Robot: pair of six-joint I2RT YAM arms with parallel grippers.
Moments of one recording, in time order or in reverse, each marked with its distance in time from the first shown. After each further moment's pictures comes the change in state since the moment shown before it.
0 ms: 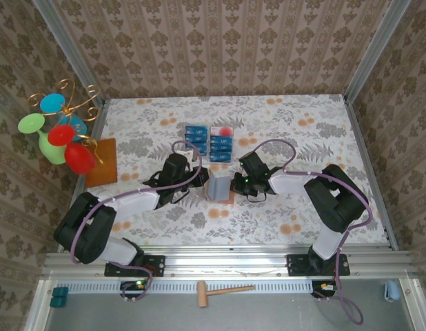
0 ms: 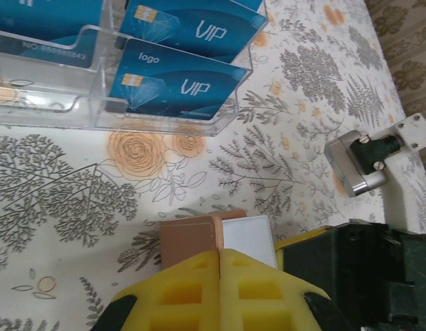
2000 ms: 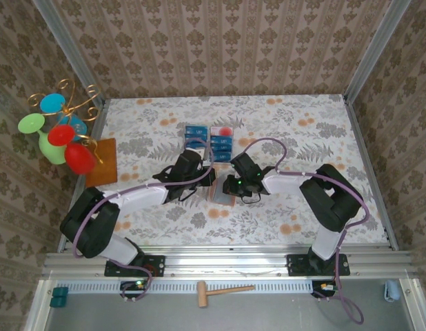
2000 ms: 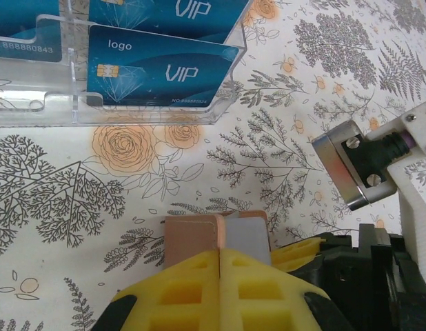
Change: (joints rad) left arm -0.098 0.053 0.146 -0.207 -0.131 0.051; right arm 0.072 0.031 0.062 -0.045 0.032 -0.048
